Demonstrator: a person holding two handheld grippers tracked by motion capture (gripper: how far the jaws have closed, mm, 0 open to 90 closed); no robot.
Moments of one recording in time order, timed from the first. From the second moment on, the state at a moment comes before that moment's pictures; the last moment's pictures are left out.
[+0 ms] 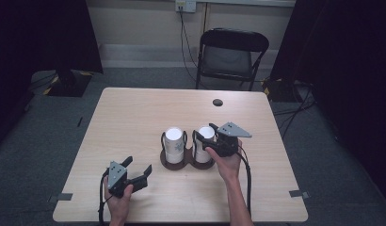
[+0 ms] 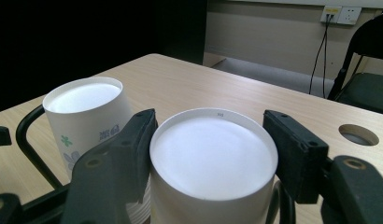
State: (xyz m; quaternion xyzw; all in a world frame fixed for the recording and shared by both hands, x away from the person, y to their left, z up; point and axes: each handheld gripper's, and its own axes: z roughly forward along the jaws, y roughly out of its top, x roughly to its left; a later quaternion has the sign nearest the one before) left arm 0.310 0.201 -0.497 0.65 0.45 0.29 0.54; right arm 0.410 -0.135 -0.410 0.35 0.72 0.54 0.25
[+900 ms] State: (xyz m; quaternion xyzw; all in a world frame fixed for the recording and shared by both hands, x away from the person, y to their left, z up) left arm 0.310 0.201 -0.496 0.65 0.46 0.30 0.53; right arm 0.410 -0.139 -0.396 0.35 0.71 0.56 0.25
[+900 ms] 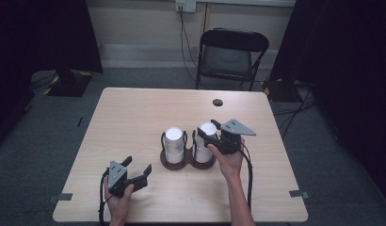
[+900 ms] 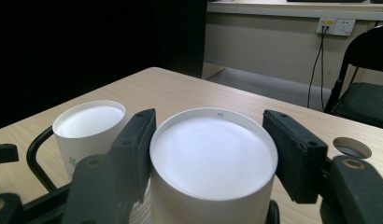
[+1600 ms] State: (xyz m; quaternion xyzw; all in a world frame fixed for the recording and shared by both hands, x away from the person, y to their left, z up) left arm 0.310 0.200 -0.496 0.64 0.46 0.30 0.53; right arm 0.408 -0.141 -0.384 0.35 0.70 0.58 0.24
